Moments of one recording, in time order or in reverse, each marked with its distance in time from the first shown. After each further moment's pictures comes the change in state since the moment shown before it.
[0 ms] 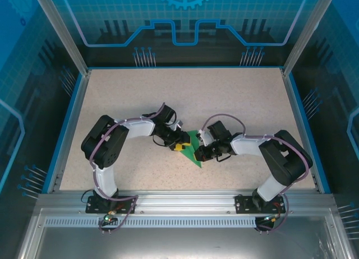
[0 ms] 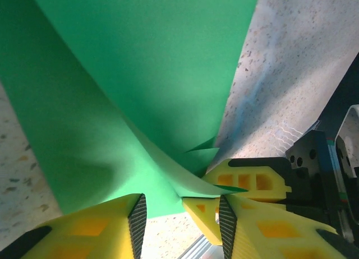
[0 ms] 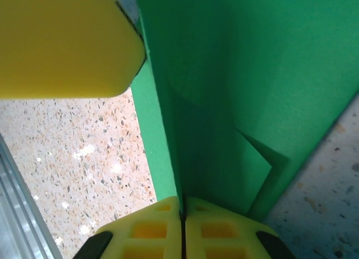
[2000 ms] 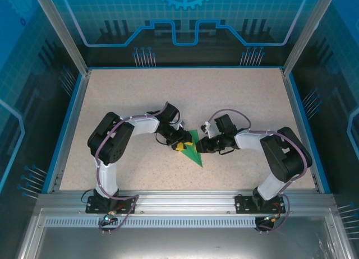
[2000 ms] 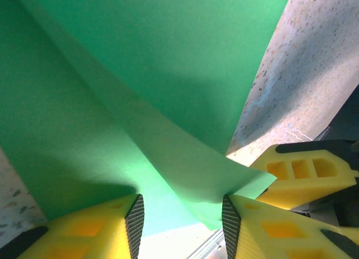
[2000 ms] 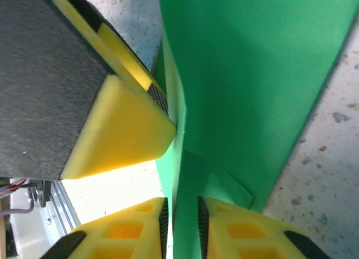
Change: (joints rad) left arm -0.011 0.074 0.085 -0.071 -0.019 0.002; right arm -0.113 0.027 0.039 0.035 -0.129 0.068
